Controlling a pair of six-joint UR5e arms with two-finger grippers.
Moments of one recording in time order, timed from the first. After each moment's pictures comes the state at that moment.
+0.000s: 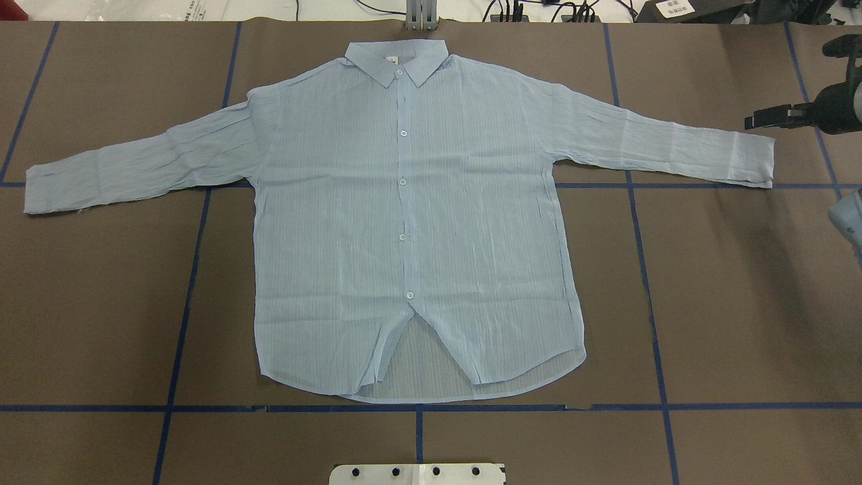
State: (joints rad) left arm -1.58 -1.50 -1.84 -2.10 -2.33 0.06; right arm 1.20 -1.36 1.20 -0.53 2.12 0.78
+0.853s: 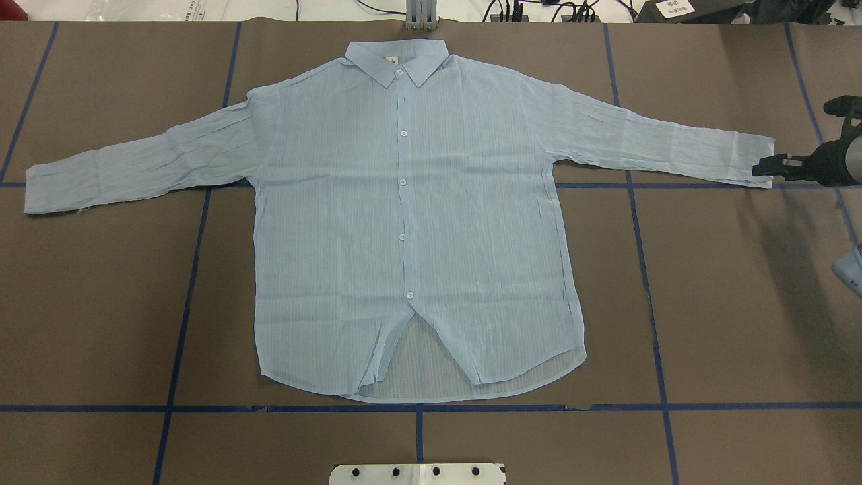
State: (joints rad) left arm -1.58 -1.49 -1.84 -2.10 -2.33 0.07; right arm 1.11 -1.44 1.17 -0.48 2.04 0.92
